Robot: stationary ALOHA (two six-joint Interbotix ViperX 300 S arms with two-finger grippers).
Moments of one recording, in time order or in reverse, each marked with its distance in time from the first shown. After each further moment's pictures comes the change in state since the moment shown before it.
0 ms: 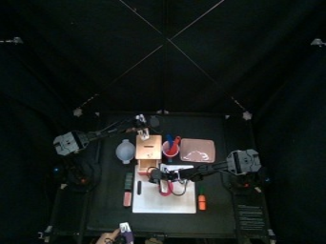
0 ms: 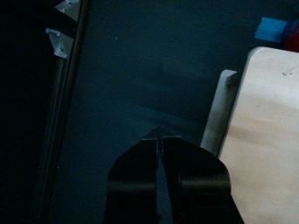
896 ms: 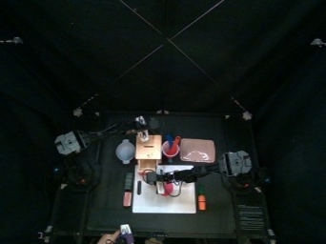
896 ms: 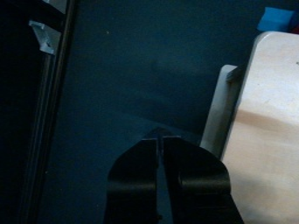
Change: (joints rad) left arm -0.002 0.018 0.048 -0.005 -0.069 0.005; right arm -0.008 0.114 -0.074 -0.028 0.035 -0.005
